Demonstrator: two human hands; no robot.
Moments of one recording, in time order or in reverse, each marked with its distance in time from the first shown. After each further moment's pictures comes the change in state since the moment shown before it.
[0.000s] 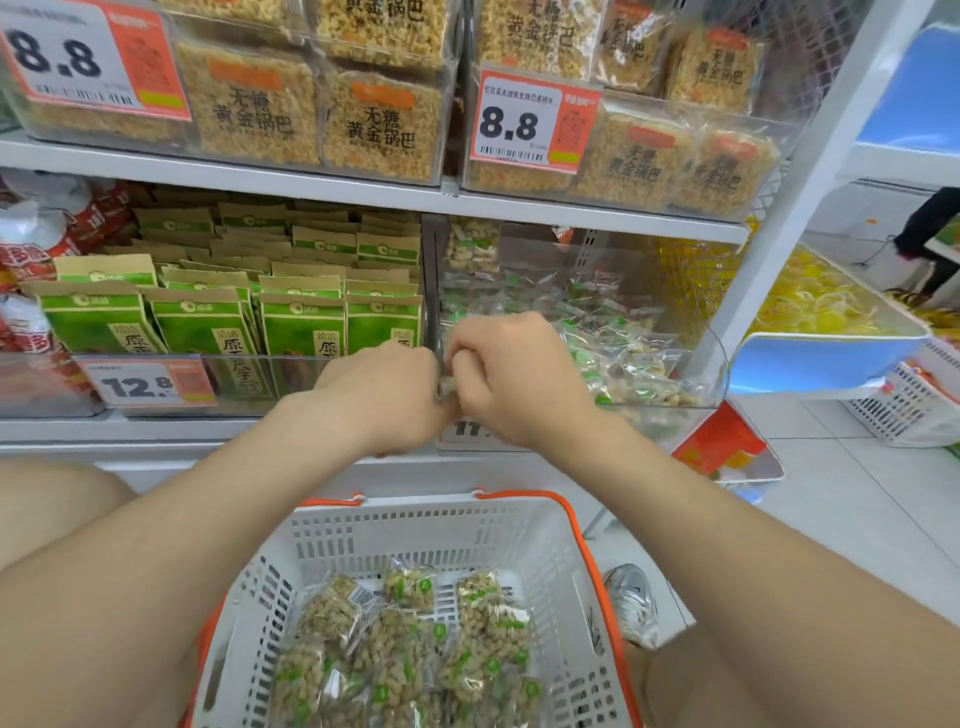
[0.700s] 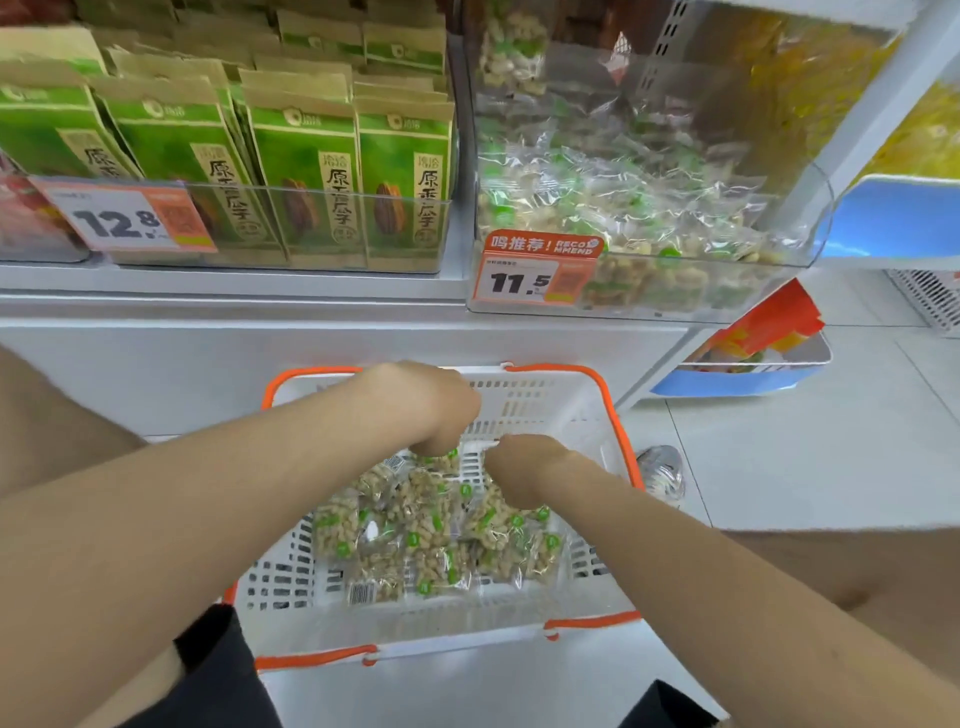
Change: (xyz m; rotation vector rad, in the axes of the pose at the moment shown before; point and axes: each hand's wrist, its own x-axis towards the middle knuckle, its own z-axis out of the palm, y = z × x) left_hand 0.002 -0.009 0.144 0.429 -0.603 0.260; right_hand -0.173 0.022 0.177 -0.256 -1.329 0.189
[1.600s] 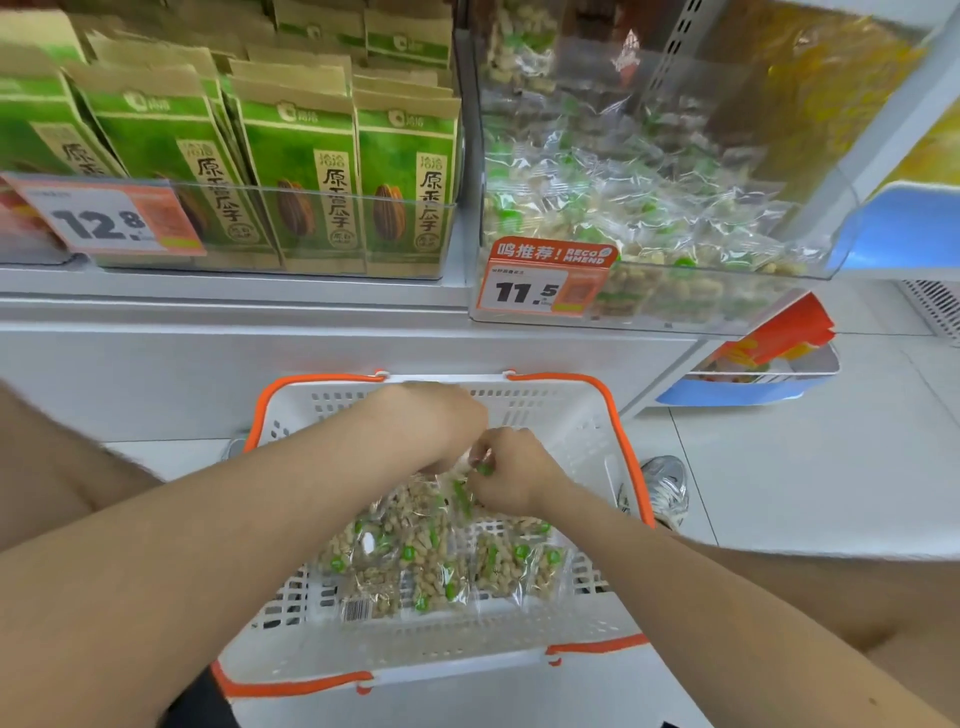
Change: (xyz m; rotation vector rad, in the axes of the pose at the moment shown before) left_hand 0.004 0.007 0.000 -0.053 -0.001 -0.006; right_hand 0.023 0.000 0.019 0.772 0.383 0.077
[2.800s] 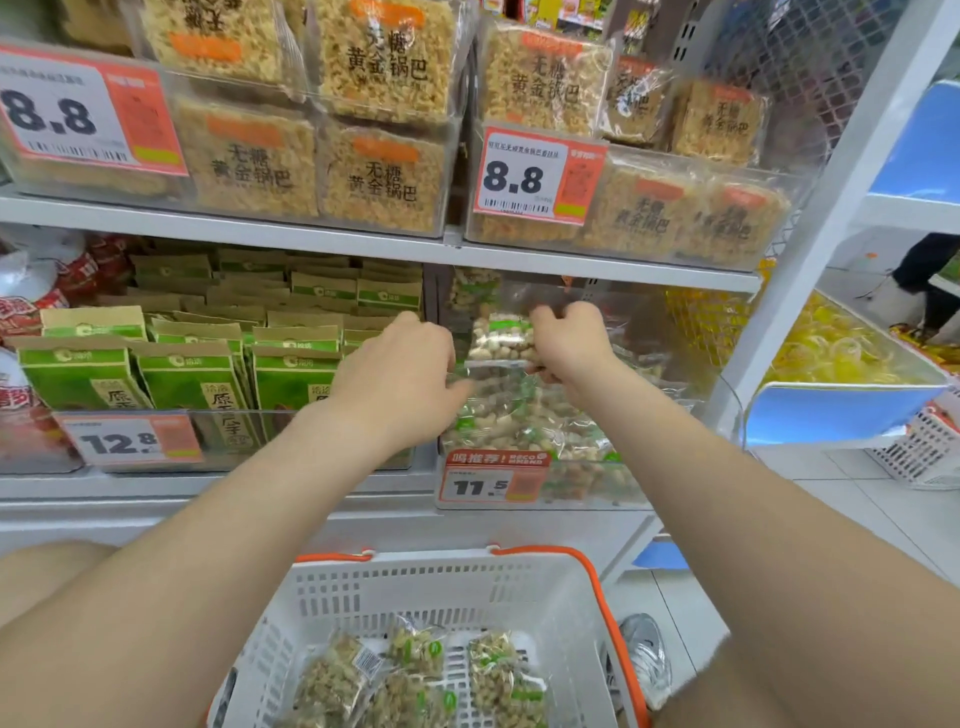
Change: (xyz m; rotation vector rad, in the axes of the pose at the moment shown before) left_hand -0.059 -0.064 -0.147 -0.484 0.931 -0.271; right_hand 0.029 -0.112 -0.306 0.668 0.720 0.029
